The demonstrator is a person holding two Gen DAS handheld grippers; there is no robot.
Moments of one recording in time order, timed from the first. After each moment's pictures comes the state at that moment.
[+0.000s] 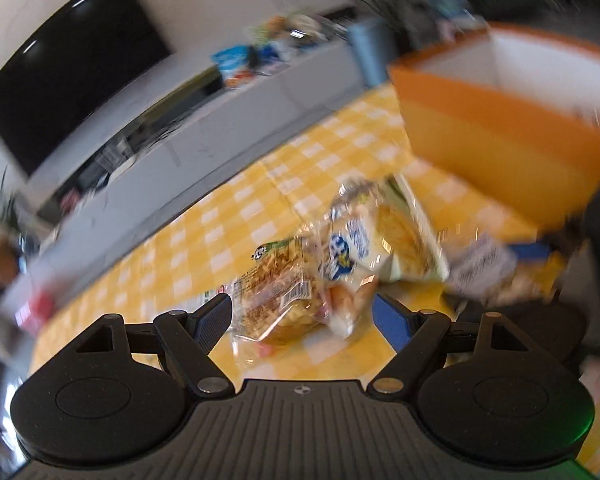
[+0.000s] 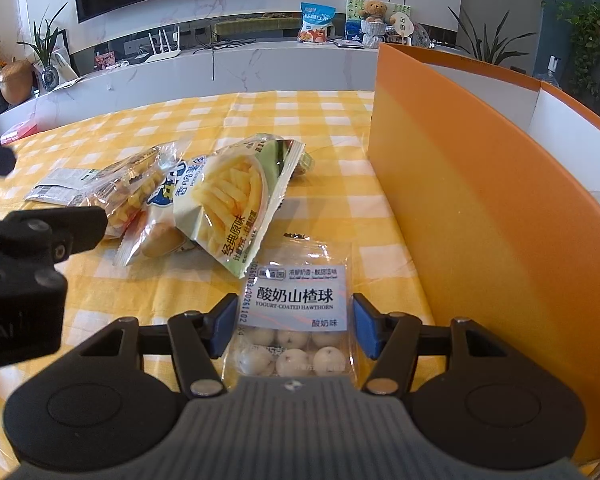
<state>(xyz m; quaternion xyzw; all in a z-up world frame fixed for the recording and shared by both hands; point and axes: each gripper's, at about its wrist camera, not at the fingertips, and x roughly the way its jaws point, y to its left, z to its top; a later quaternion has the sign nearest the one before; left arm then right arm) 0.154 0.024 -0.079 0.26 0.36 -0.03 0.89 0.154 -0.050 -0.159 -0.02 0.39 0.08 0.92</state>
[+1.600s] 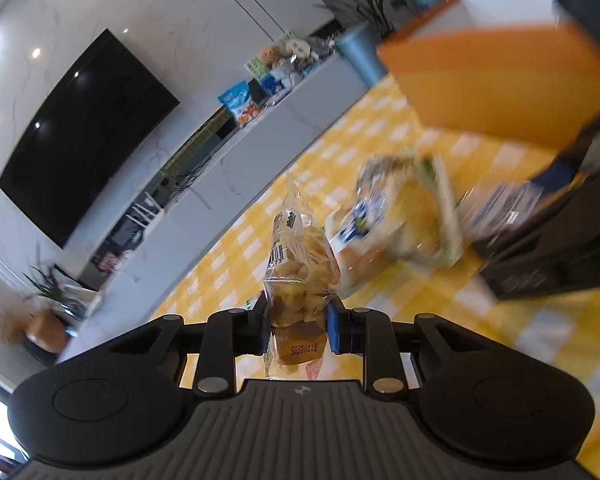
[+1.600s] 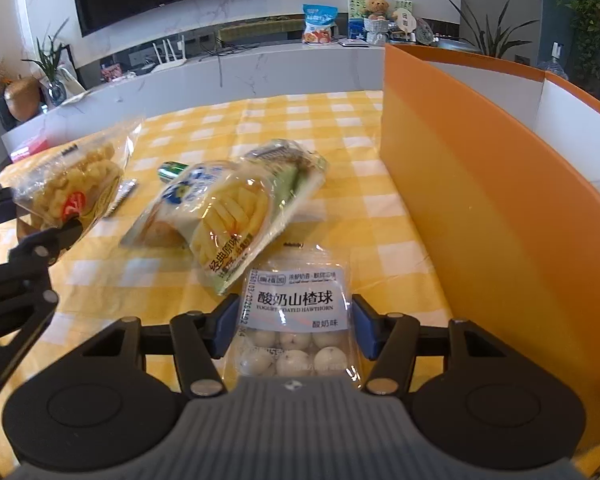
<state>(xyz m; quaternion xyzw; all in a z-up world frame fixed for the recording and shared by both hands) 0.115 0.030 -0.100 0.33 0.28 -0.02 0.90 0.145 -0.050 -0.150 0.02 0.39 0.10 0.91</state>
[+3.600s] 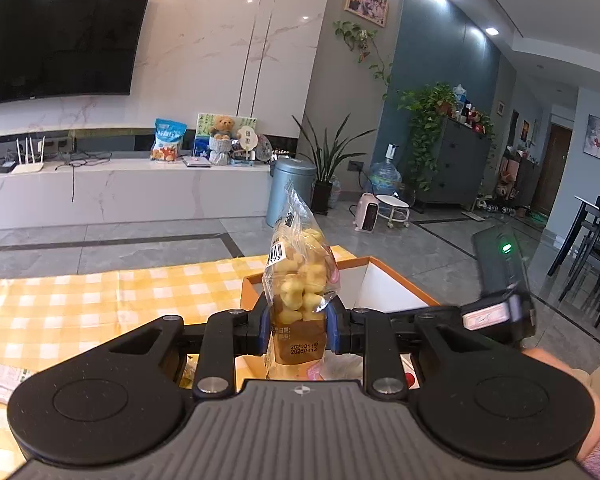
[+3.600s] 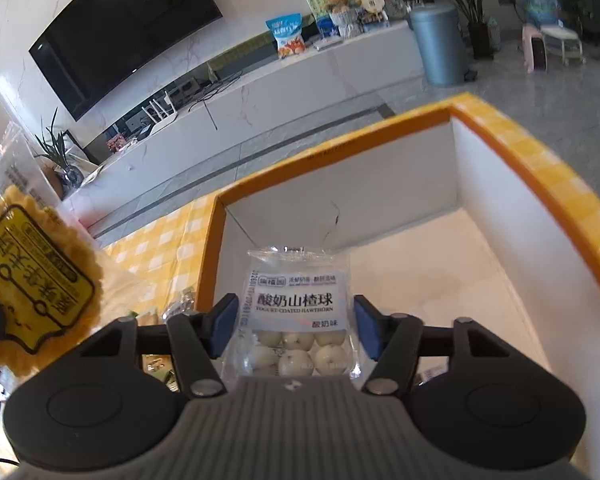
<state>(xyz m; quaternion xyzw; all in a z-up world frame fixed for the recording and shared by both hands) 0.172 -0.004 -0.008 -0.05 0.22 -0.18 0.96 0.261 -0.229 -0.083 0.18 0.41 0.14 0.88</state>
